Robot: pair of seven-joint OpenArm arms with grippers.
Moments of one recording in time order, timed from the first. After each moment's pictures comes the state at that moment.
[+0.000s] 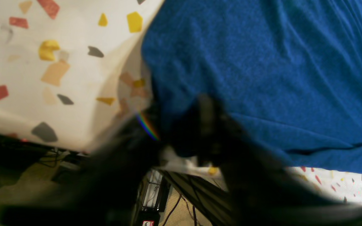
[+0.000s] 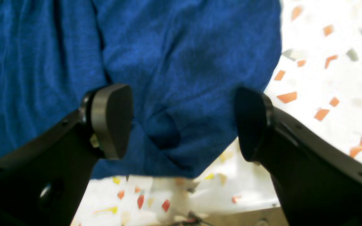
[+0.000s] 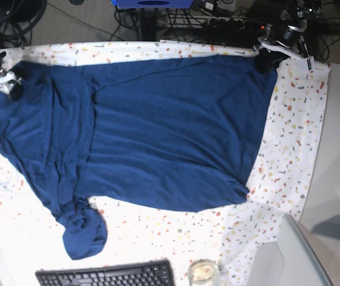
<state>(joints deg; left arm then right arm) 29.0 -2.7 -35.4 78.3 -31.2 -33.1 22.7 -15.5 3.0 47.3 81.7 20.8 30.1 -39.8</state>
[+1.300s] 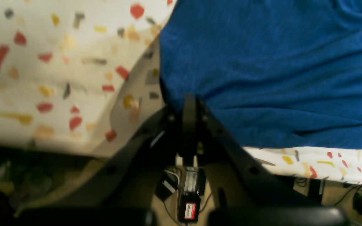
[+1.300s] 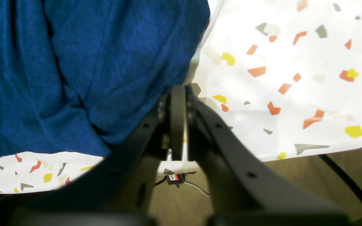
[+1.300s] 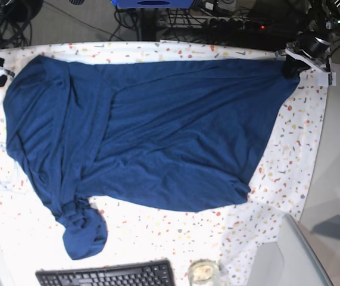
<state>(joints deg) 29.1 -9.1 -38.8 86.1 -31.1 -33.3 34.7 -13.2 4.3 51.8 85.8 20.3 36.1 -59.2</state>
